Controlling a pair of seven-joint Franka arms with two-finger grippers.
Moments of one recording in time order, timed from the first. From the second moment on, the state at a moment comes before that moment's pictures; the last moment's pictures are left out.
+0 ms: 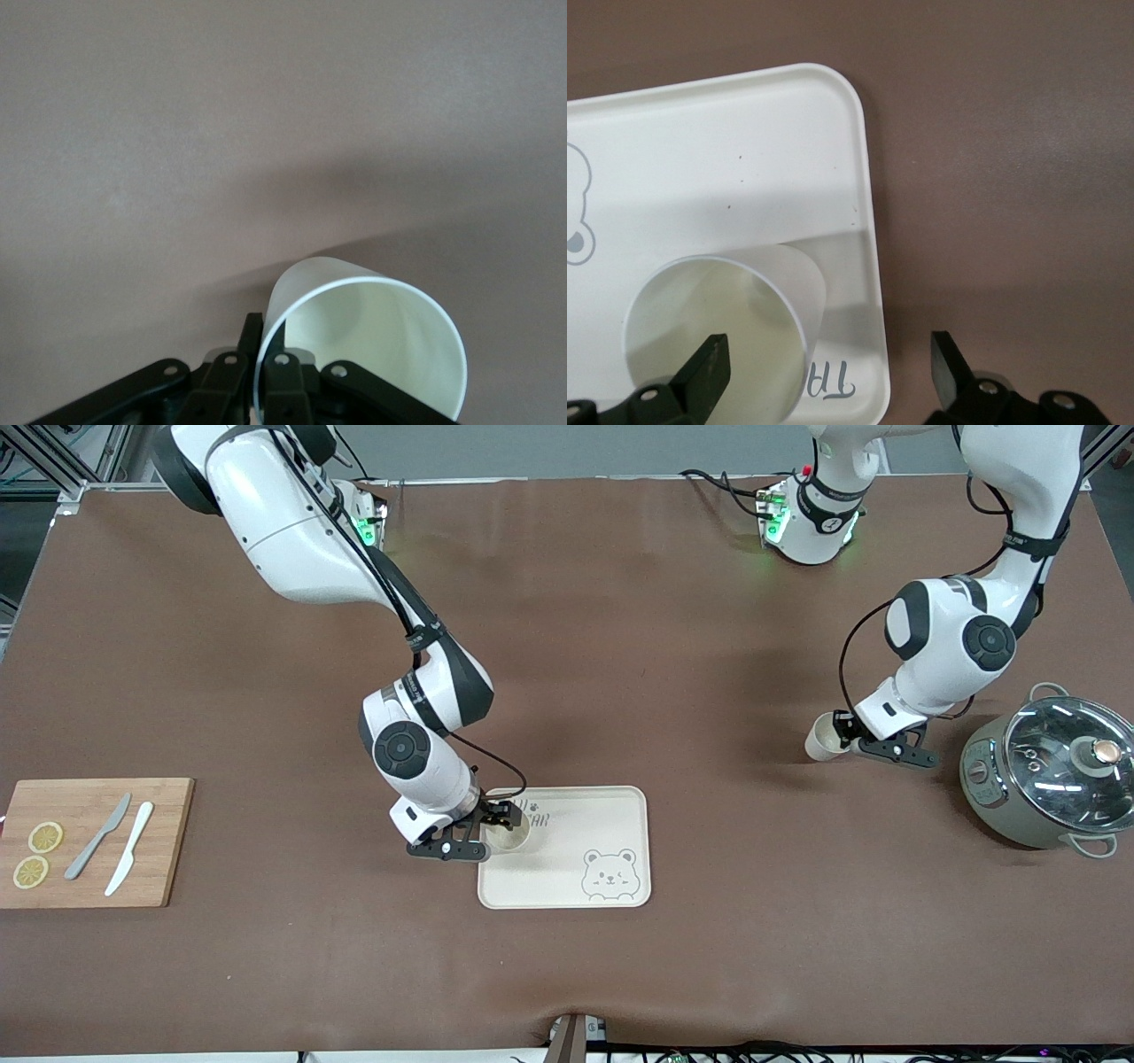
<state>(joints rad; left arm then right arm) 0.10 0.22 -0.14 -2.39 -0.08 2.65 0.29 0.43 0.80 0.10 -1.42 0.02 2.33 0.56</state>
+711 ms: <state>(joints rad) 0.09 0.22 -0.17 -2.35 -0.08 2.61 0.23 0.43 0.81 0.10 -1.42 0.00 2.34 0.56</state>
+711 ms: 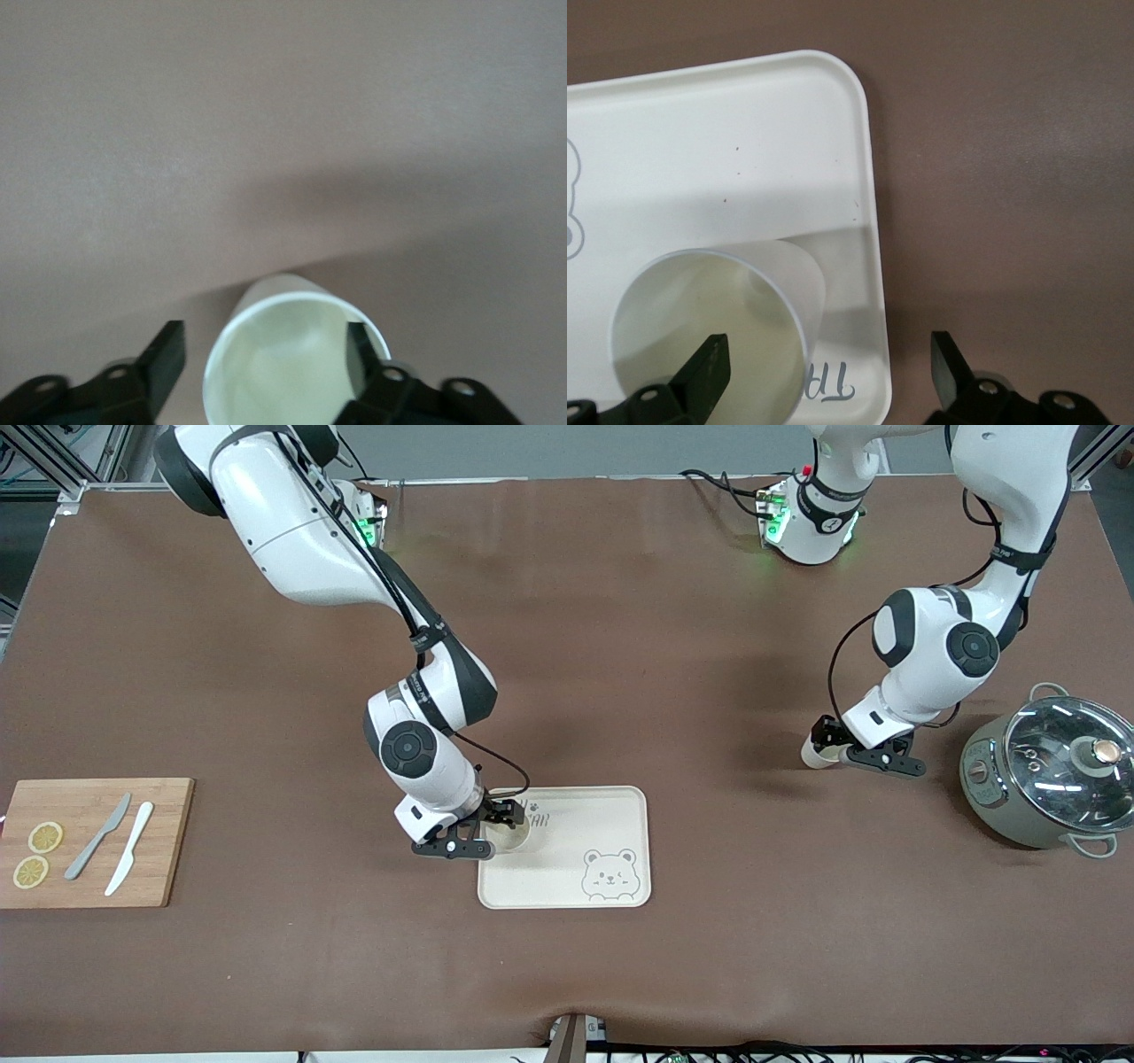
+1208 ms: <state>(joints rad) 0.09 0.16 -0.18 -2.24 -0.08 2.44 0.14 0.43 0.82 0.10 -1.42 0.00 2.35 0.56</state>
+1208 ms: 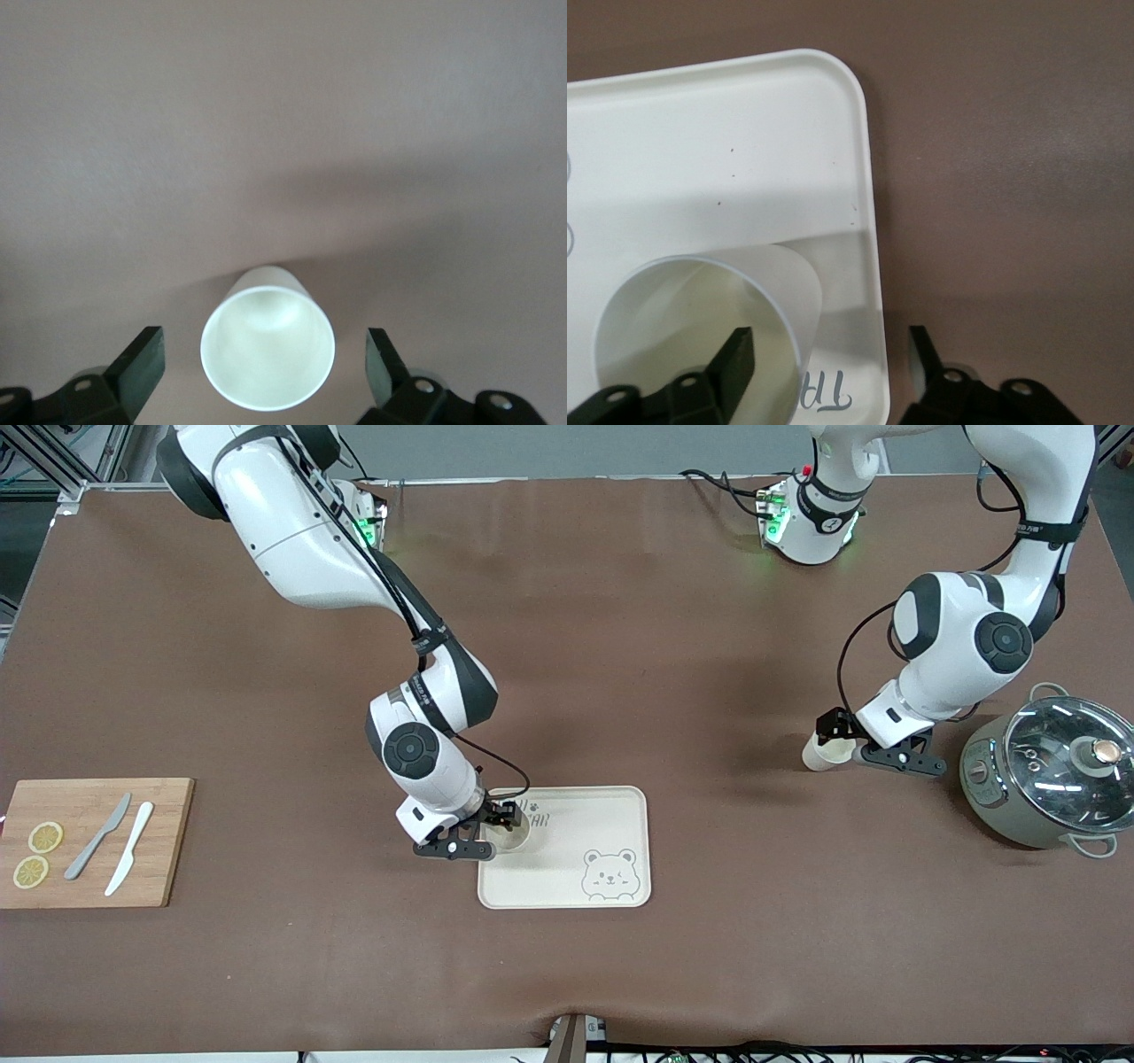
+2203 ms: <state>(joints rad) 0.00 0.47 -0.17 -1.35 0.16 1.86 -0.27 0.43 0.83 0.10 -1.40 0.00 2.36 0.56</state>
